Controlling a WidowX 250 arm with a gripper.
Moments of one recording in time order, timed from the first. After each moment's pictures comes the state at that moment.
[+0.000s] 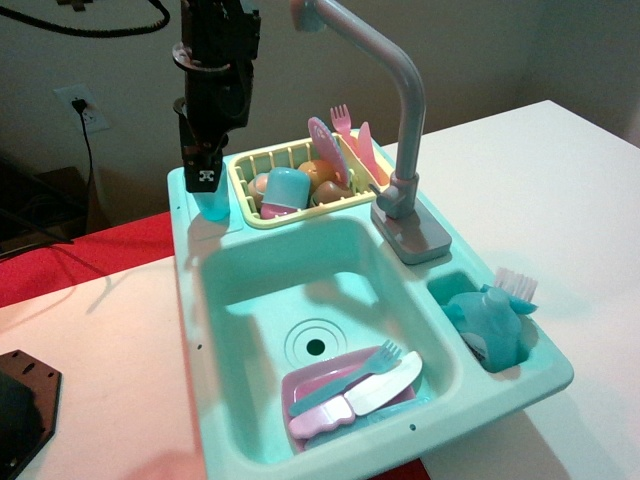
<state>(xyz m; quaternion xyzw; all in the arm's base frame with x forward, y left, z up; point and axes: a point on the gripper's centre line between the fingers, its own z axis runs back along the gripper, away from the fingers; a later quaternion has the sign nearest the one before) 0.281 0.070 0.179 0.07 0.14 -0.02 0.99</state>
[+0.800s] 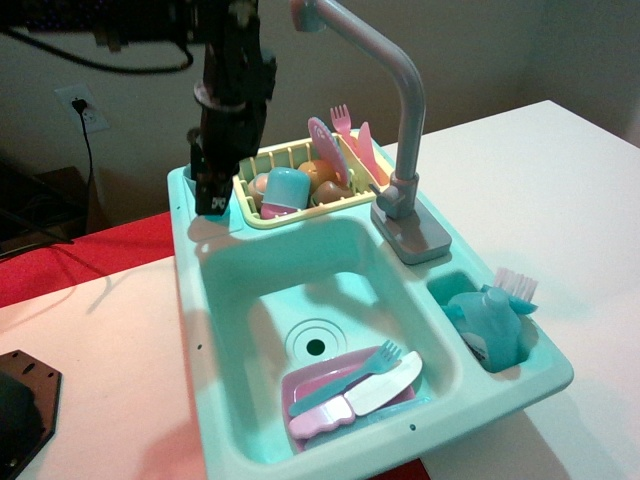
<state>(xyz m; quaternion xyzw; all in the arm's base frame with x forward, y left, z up) 0.279 0.073 0.145 0.07 0.18 -0.02 0.98</state>
